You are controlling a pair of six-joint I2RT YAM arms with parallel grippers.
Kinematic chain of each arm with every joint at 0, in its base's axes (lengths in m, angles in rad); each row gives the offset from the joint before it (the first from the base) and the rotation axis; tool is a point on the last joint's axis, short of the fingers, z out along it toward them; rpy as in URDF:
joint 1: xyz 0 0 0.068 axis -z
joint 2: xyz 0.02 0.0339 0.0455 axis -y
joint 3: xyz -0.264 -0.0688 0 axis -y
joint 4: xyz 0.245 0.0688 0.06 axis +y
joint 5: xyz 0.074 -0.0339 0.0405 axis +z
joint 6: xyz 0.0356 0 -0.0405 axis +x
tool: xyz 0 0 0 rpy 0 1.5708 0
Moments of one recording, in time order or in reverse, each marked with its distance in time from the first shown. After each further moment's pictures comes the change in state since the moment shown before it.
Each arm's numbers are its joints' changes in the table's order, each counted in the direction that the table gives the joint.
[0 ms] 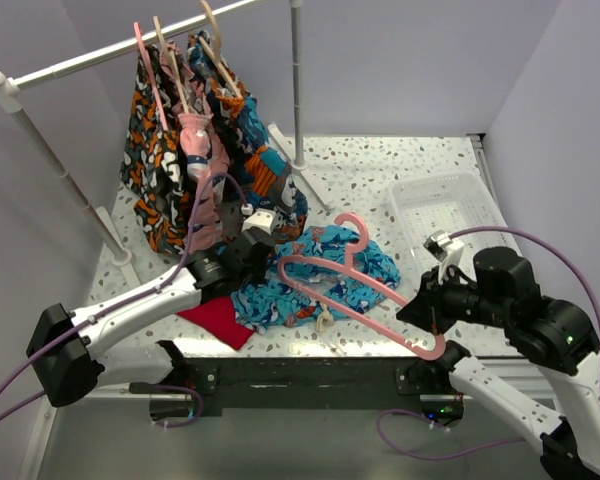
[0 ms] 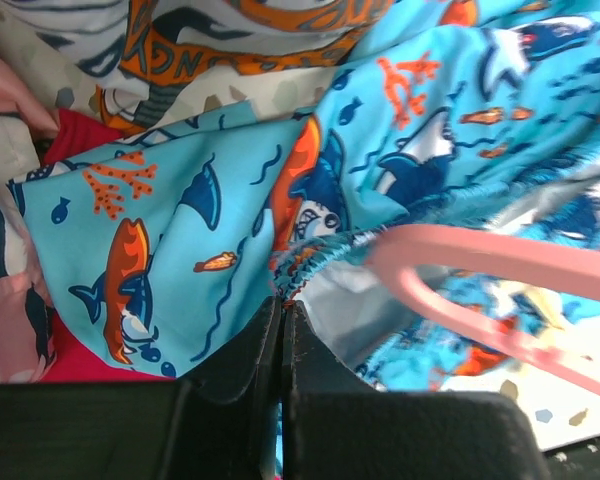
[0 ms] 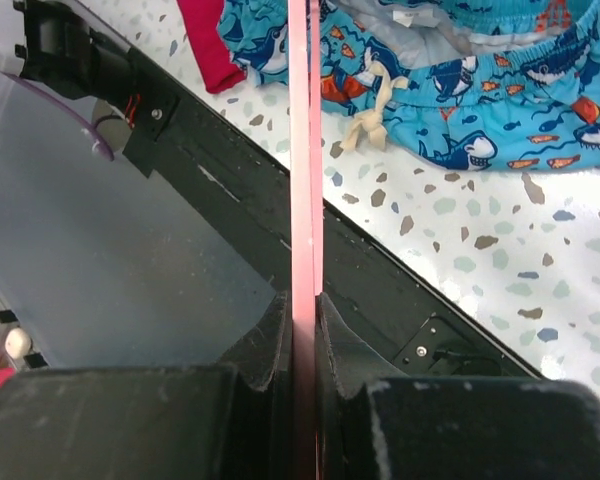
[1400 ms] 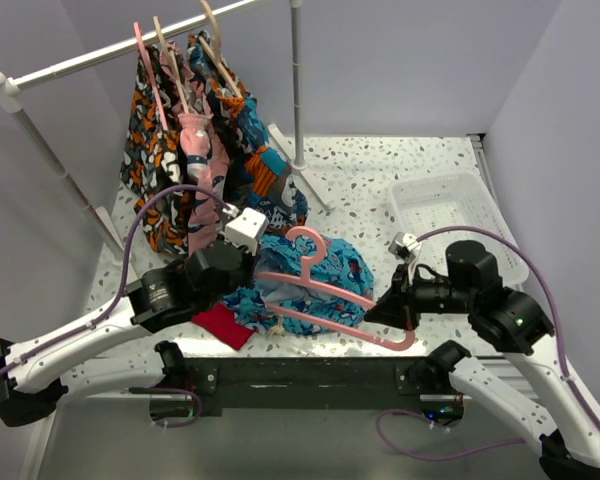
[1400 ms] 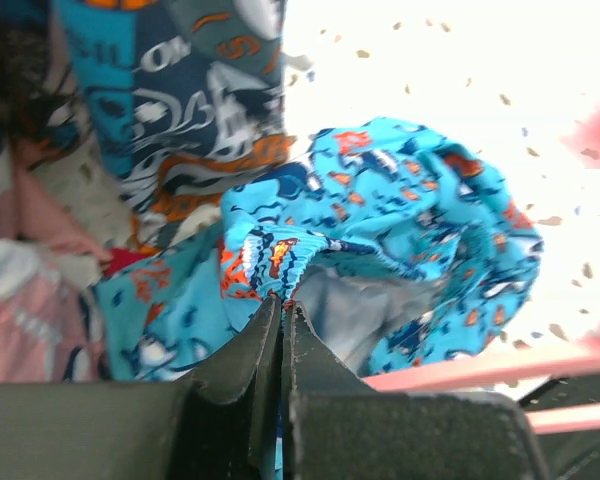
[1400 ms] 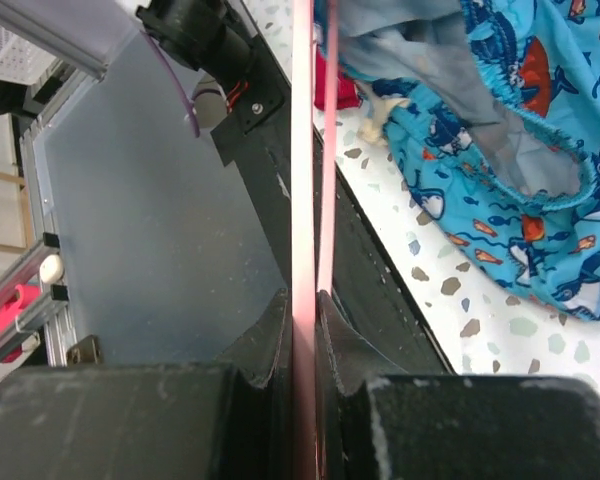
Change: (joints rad) left arm 0.197 0.316 0.082 0.017 0.113 0.221; right arm 0.005 0.005 -0.268 -0.384 0.362 -0.110
